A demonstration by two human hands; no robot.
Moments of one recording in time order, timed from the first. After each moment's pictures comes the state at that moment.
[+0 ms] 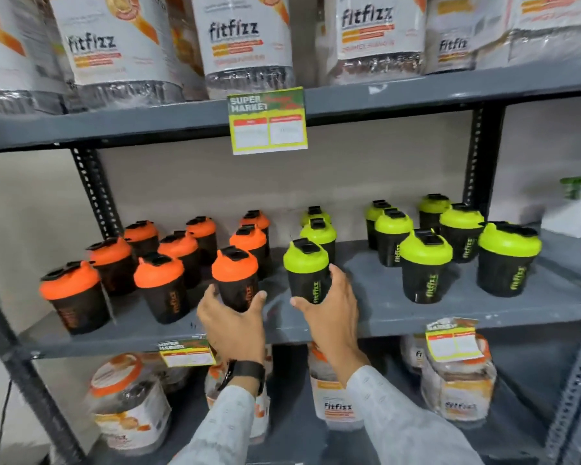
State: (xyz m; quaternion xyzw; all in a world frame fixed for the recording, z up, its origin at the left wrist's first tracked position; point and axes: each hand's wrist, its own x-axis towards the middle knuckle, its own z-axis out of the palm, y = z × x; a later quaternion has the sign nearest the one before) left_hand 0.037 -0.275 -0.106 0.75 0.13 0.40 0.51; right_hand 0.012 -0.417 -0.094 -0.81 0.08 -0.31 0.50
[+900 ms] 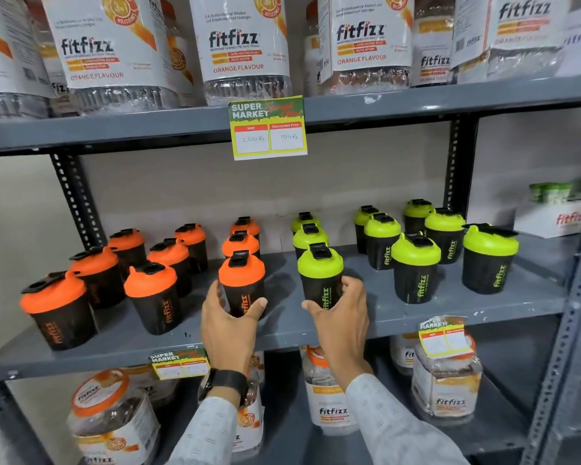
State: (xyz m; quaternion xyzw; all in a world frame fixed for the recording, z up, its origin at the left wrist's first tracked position) left_hand 0.039 -0.251 -0.106 0.77 0.01 0.32 0.55; right_hand 0.008 -0.419 -0.106 -0.77 0.16 -0.41 0.46
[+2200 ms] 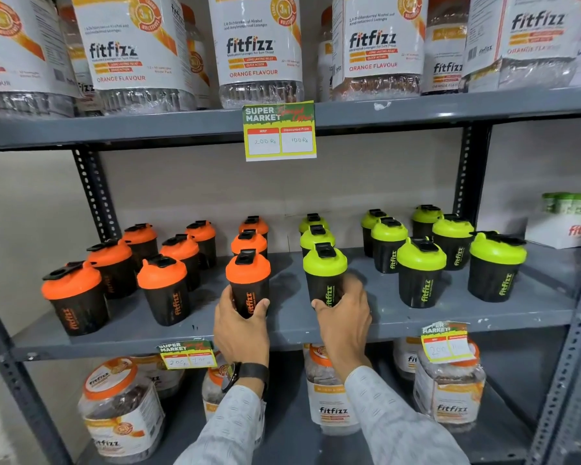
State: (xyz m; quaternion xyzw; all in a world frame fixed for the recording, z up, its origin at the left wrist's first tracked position) left_hand 0.031 -0.275 -0.110 0.75 0.10 0.38 0.53; right_hand 0.009 -0.422 -0.099 -0.79 0.17 -0.38 0.45
